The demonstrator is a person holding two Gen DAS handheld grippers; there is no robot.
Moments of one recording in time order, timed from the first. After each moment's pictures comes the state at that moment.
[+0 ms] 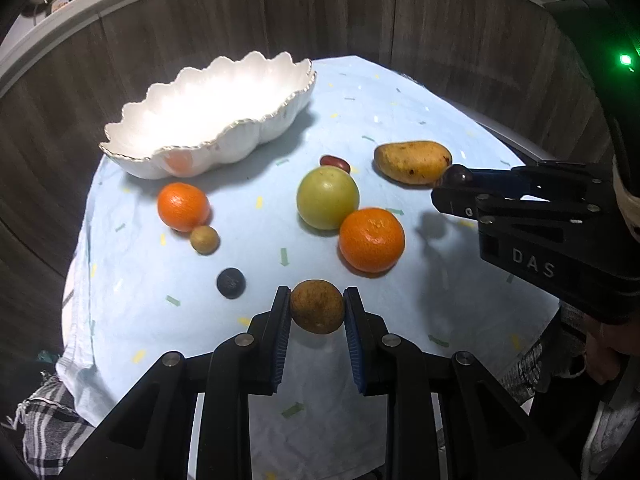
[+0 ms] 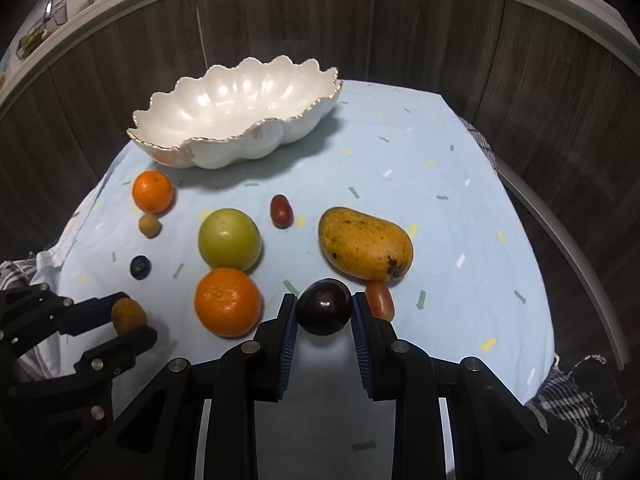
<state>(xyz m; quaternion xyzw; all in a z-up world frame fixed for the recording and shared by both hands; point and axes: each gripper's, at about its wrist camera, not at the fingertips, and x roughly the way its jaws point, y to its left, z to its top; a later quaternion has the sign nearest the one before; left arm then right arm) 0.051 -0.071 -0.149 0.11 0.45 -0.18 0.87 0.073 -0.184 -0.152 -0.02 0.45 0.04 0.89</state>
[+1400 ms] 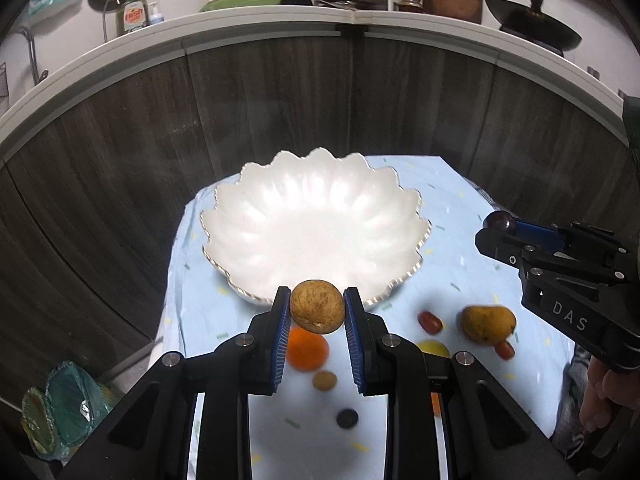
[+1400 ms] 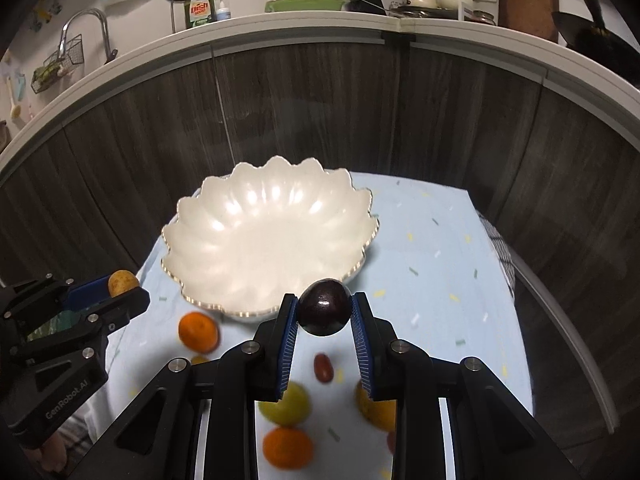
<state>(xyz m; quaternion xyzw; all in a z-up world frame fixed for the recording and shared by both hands) 0.147 -0.008 -0.055 0.05 0.38 -0.09 0.92 0.158 -0.150 -0.060 -0.01 0.38 0.07 0.92</state>
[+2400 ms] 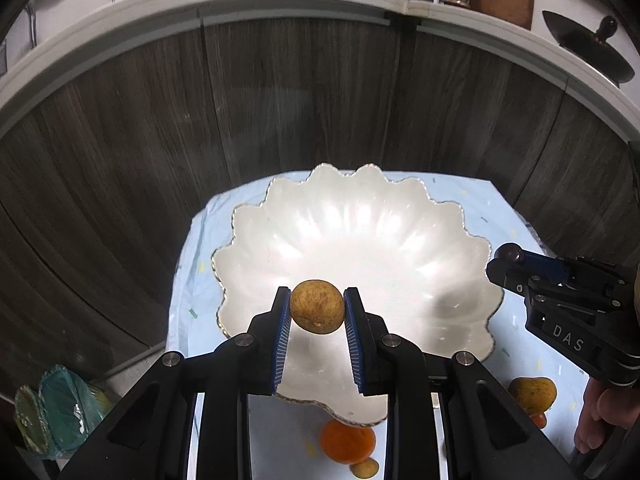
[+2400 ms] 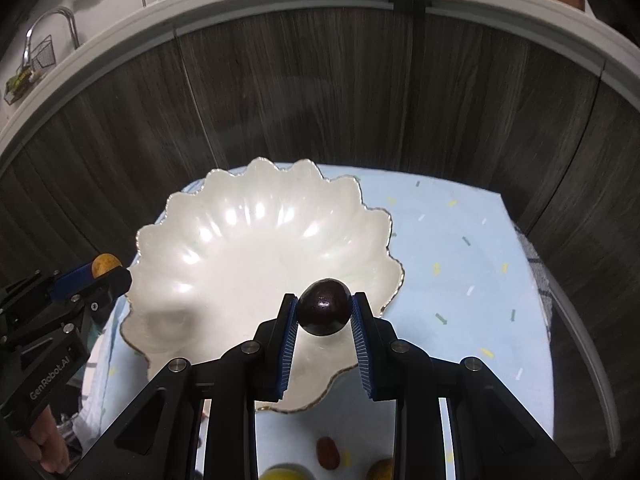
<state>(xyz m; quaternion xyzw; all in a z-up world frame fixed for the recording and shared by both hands) 0.253 0.017 -0.075 0.02 0.41 -0.06 0.91 0.268 -0.146 -0.087 0.01 0.44 0.07 0.90</state>
